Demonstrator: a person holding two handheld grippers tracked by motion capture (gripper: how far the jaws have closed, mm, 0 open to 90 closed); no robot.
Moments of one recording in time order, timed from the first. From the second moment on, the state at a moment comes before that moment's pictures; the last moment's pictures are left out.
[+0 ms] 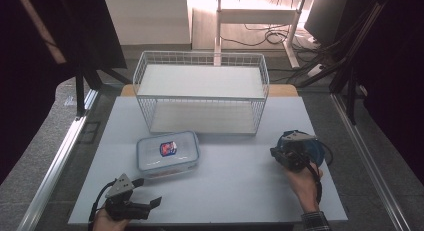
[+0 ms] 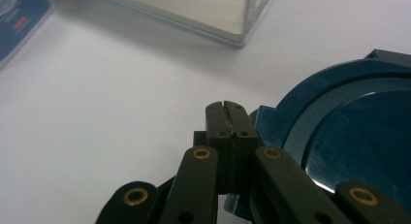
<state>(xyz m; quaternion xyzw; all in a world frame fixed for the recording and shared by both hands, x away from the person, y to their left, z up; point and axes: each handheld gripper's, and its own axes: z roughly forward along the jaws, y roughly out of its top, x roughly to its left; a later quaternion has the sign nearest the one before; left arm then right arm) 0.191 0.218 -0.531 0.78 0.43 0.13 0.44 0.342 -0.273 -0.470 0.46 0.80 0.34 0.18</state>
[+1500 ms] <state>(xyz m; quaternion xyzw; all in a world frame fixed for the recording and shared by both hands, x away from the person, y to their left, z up) 0.318 0.207 -0.530 0.78 0.46 0.15 0.41 0.338 -0.186 -0.488 0.35 0.84 0.38 0.14</state>
